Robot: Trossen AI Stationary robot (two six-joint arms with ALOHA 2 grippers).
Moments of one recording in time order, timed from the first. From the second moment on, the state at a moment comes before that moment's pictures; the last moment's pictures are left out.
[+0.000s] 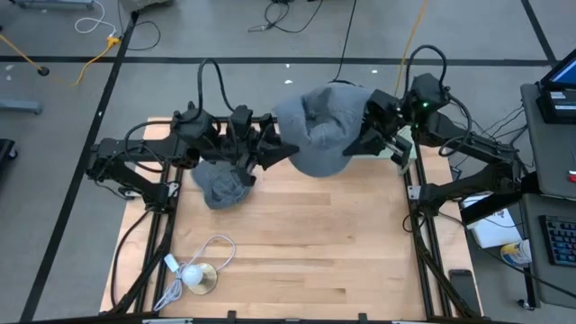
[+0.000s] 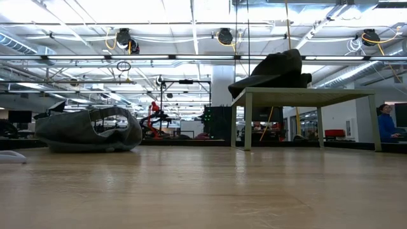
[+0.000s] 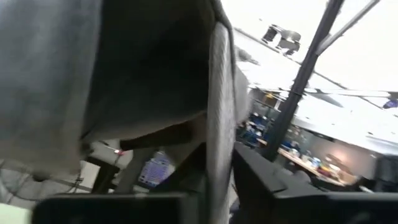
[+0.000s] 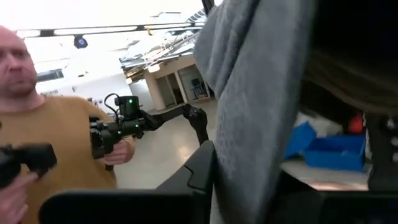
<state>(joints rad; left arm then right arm) -0.01 1.43 1.53 0.21 0.11 -0.43 -0.33 1.24 1.41 0.18 -1.00 0.61</state>
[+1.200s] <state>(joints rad) -0.09 1.43 1.53 -0.27 -0.14 0.24 -0.54 1.02 1.41 -0.34 -0.77 0.93</state>
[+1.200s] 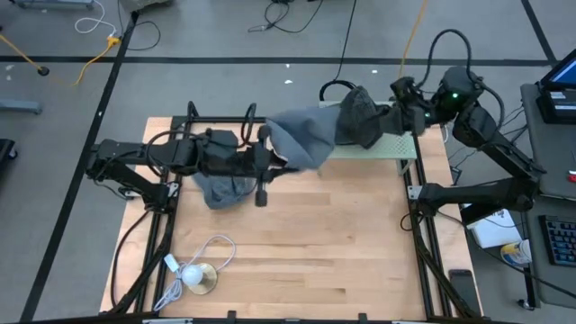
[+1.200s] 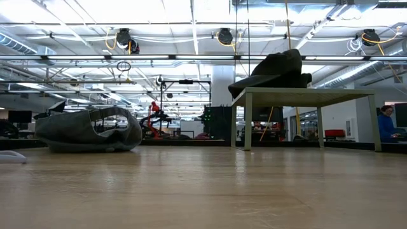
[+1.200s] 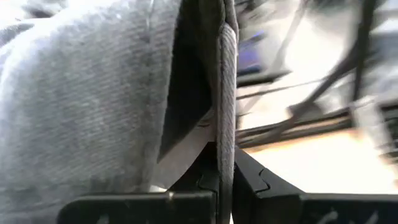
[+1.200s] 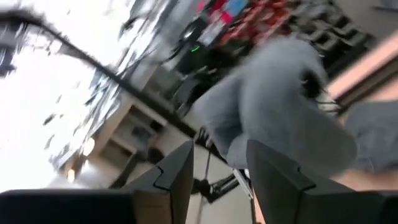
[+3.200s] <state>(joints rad) -0.05 1.44 1.53 -0.46 -0.76 0.99 -0.14 1.37 1.41 0.69 0.16 1.01</state>
